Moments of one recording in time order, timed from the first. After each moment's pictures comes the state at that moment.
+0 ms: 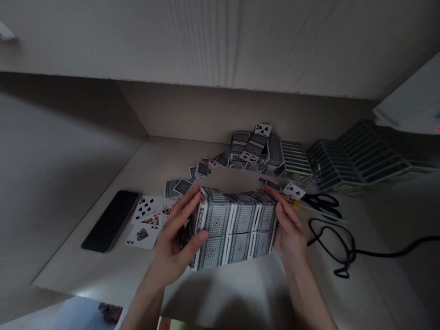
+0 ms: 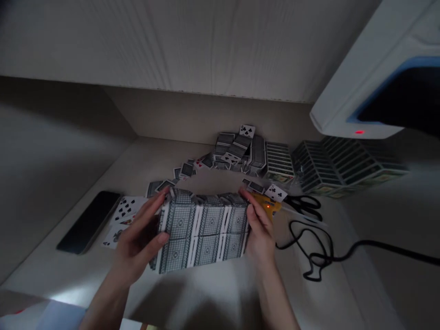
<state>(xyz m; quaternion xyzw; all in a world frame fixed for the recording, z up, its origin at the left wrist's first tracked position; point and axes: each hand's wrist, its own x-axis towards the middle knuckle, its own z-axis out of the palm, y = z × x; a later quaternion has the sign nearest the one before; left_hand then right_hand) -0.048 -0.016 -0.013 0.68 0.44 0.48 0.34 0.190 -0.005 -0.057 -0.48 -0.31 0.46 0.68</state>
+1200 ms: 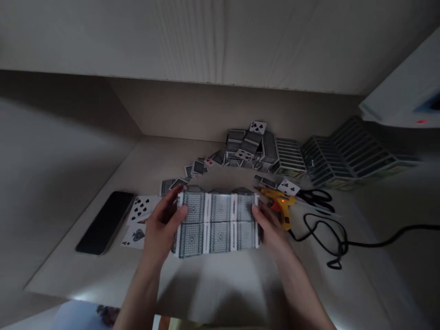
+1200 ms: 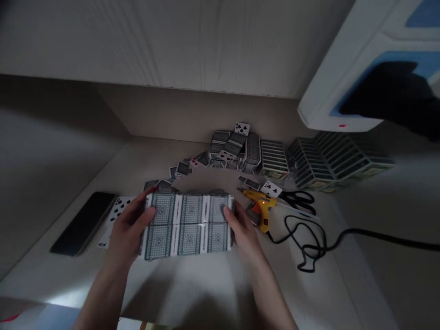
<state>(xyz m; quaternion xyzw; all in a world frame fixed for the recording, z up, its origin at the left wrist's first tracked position) -0.055 0.002 -0.030 0.44 0.55 0.54 0.46 0.183 -0.011 -0.078 -0.53 -0.26 0.59 0.55</state>
